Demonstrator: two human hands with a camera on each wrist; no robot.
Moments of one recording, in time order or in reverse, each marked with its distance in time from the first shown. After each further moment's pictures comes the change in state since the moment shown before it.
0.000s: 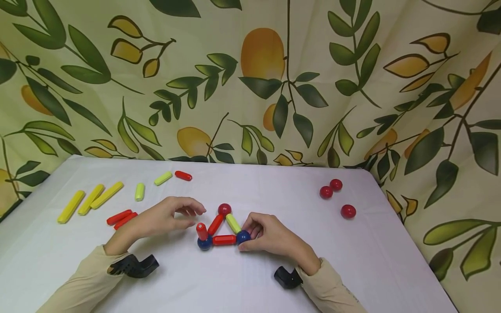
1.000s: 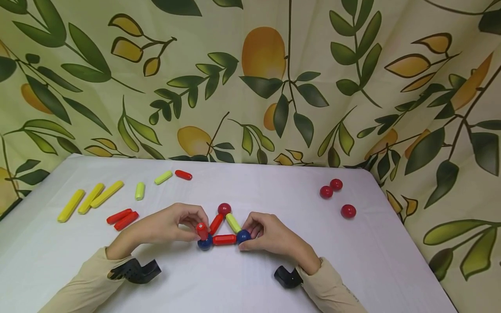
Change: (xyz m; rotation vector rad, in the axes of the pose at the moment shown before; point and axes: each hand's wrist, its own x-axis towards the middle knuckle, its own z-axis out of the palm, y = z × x) left_hand -0.001 0.016 0.009 -0.208 -0.166 0.039; right_hand 0.000 -0.001 -0.001 -0.014 -0.003 0.004
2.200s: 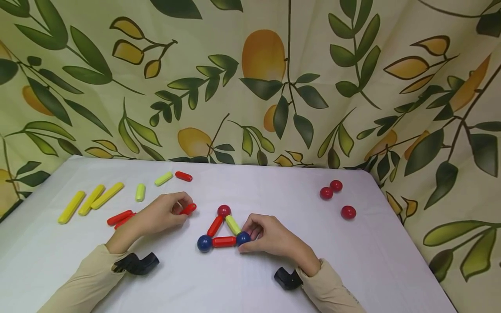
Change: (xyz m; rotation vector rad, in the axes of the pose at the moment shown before) left_hand 0.001 -0.030 -0.019 0.332 0.316 -0.254; right_hand 0.000 -0.001 0.001 -0.008 0.003 -0.012
